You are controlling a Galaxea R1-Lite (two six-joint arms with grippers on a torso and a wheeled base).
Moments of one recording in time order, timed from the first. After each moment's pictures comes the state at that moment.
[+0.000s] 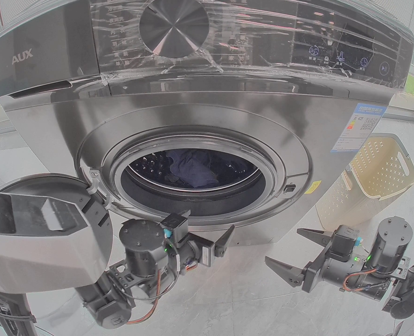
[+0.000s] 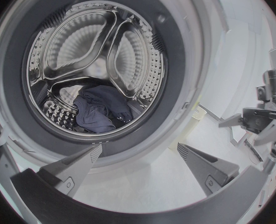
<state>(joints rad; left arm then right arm) -0.76 2.14 -0.54 -1.49 0.22 -0.09 0.71 1.74 -0.13 -1.42 0.00 0.08</state>
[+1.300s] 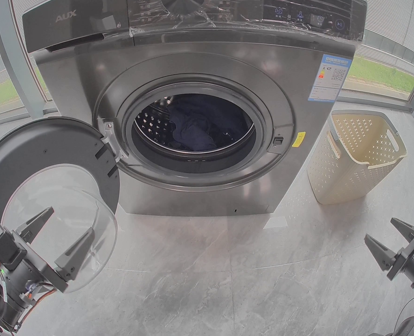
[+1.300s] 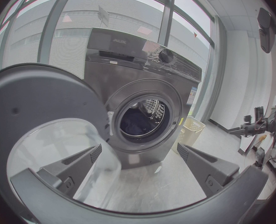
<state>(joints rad) -0.64 1.07 -0.02 -1.13 0.27 -0.04 0.39 0.96 -0.02 -0.85 -0.12 0.07</state>
